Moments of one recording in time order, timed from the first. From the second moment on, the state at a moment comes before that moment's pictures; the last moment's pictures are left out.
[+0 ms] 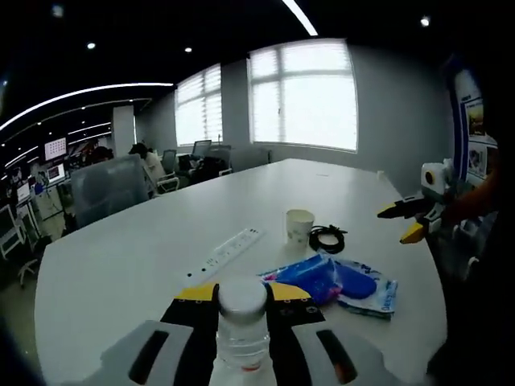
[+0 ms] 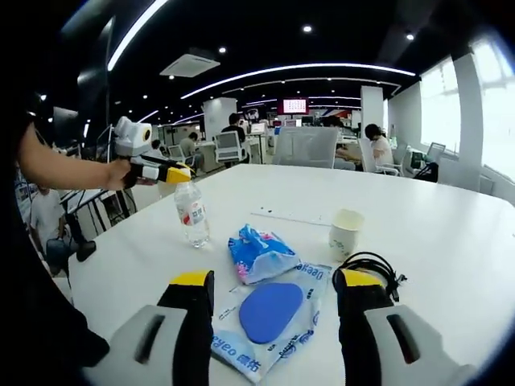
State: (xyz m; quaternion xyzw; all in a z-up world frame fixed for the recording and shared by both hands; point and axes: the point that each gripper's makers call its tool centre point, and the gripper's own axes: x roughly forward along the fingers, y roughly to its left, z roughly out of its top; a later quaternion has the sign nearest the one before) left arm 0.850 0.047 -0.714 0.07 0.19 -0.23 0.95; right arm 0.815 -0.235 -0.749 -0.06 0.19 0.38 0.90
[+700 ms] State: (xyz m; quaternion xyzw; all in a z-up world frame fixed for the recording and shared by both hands) left arm 0.855 0.055 -0.718 0.07 0.18 -0.22 0.96; right arm 0.808 -0.281 -0.762 -0.09 0.20 0.36 0.91
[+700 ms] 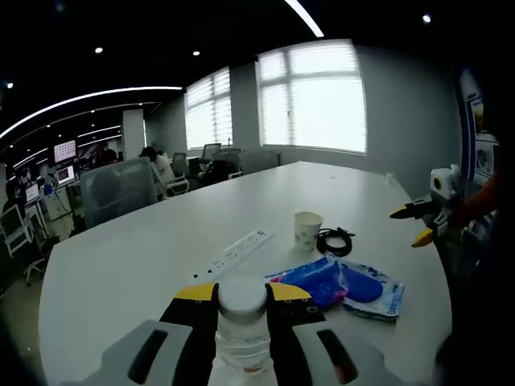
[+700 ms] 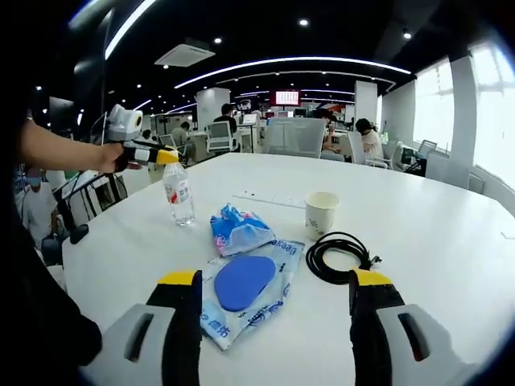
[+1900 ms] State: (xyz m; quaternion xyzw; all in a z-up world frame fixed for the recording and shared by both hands) left arm 0.819 0.030 -0.684 0.07 0.17 -0.24 0.95; right arm 0.809 -0.299 -0.765 -0.09 0.22 0.38 0.90
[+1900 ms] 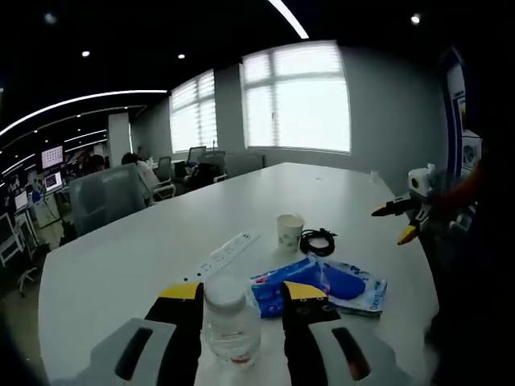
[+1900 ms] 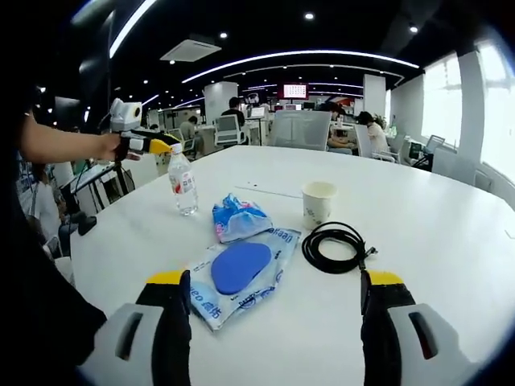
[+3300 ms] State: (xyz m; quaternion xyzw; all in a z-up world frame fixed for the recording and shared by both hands) left arm 0.712 -0.040 -0.721 -0.01 0.20 -0.14 0.97; right arm 0.804 -0.337 -0.754 -0.09 0.21 0.41 0.88
